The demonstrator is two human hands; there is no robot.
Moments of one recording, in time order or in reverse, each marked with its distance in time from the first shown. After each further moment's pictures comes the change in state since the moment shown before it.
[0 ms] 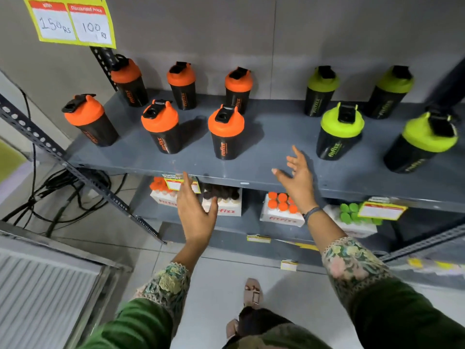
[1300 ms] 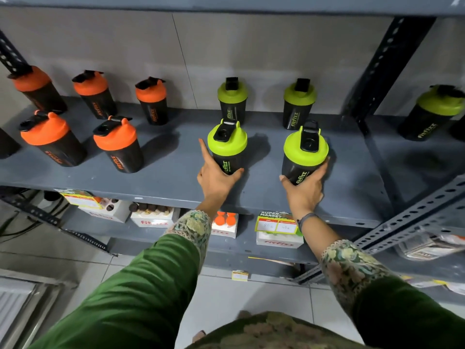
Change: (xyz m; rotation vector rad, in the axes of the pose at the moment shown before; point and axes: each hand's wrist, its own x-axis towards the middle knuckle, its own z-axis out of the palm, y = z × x) left_hand 0.017 0.218 0.224 -0.108 -0.177 -0.194; right_hand 0.067 0.062 -0.228 -0.281 0.432 0.139
